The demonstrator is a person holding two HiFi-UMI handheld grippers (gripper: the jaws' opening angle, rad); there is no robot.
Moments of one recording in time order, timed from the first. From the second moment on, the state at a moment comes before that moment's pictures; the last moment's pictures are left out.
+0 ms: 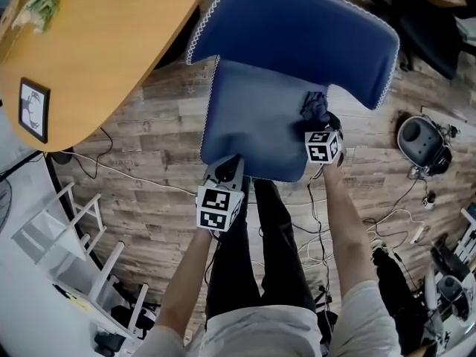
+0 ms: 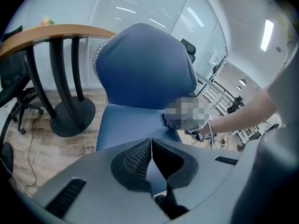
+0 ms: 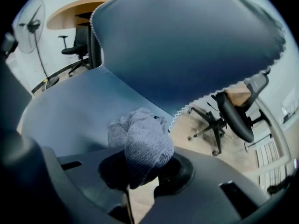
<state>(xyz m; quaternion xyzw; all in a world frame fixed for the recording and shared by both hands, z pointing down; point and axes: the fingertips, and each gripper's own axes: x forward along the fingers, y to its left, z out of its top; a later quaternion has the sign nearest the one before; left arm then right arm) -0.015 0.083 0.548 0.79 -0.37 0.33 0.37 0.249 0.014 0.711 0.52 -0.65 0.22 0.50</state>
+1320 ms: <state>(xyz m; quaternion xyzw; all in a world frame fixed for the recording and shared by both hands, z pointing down) -0.030 0.068 0.550 0.78 -0.39 0.31 0.37 0.209 0.047 0.706 0.64 -0.54 0.35 0.42</state>
